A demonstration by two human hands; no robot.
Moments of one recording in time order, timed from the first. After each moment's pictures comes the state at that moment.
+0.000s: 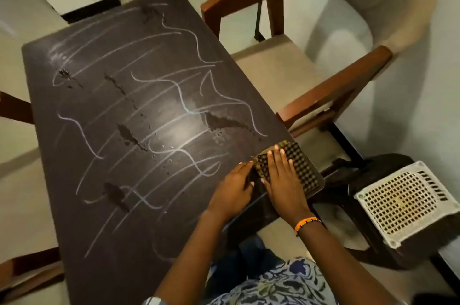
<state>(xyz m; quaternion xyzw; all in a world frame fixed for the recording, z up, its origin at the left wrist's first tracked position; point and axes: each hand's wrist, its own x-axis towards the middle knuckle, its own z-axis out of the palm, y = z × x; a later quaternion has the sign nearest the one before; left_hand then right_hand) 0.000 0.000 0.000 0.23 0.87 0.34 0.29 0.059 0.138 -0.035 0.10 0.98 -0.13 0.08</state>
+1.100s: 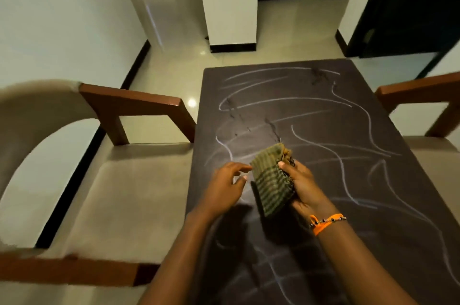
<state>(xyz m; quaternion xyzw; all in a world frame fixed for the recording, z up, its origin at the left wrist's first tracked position) -0.169 -0.311 0.078 -0.01 0.90 0.42 0.08 -0.206 -0.146 0.044 0.18 0.49 -0.83 0.20</state>
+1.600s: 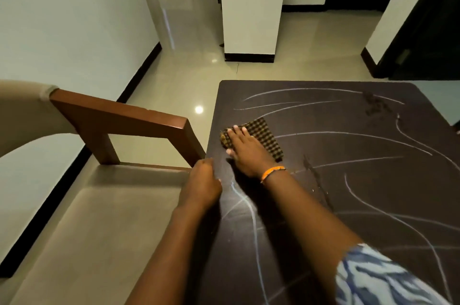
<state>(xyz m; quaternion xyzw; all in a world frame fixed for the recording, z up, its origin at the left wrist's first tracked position) -0.332 -0.410 -0.015 -0.19 0.92 0.33 0.09 -0.432 -0.305 -0.042 -0.26 0.94 -0.21 0.10</state>
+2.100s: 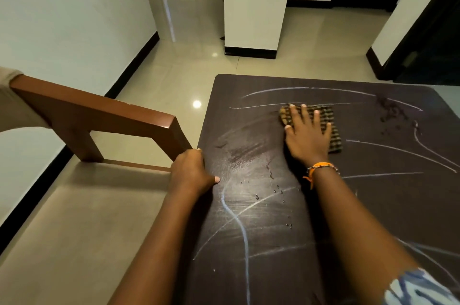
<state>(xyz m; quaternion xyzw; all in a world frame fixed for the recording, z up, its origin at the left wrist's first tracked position) -0.390 -0.422 -0.034 -0.25 0.93 0.24 0.08 -0.519 -0.220 -0.065 -0.05 0.99 -0.14 0.00</state>
